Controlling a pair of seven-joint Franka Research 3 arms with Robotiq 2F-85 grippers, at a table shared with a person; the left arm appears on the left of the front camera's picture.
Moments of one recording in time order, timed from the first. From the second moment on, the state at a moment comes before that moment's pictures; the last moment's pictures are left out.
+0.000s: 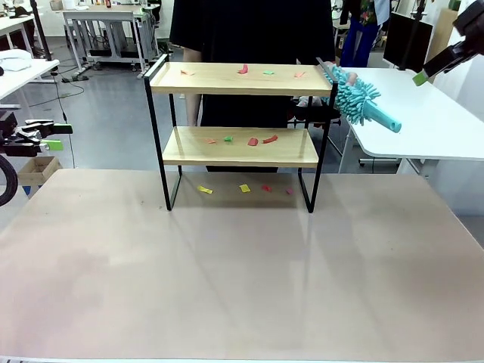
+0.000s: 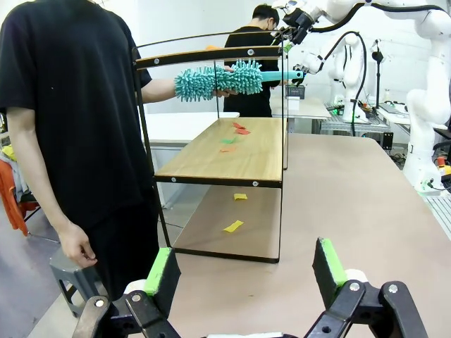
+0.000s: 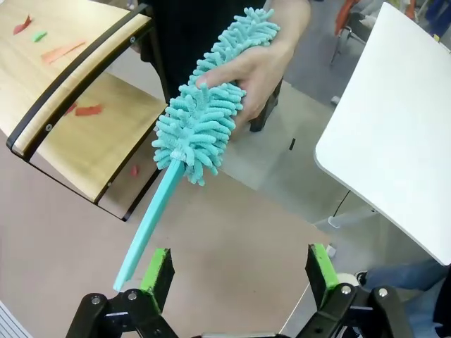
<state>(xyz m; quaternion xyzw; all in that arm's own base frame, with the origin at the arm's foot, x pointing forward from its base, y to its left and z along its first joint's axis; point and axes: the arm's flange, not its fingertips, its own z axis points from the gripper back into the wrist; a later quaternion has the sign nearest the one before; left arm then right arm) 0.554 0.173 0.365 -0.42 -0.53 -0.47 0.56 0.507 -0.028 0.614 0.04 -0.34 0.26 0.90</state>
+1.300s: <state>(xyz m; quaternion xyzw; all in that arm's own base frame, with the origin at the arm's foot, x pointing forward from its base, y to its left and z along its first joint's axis) 0.554 0.173 0.365 -0.42 -0.53 -0.47 0.56 0.490 0.064 0.578 0.05 -0.27 0.15 0.95</state>
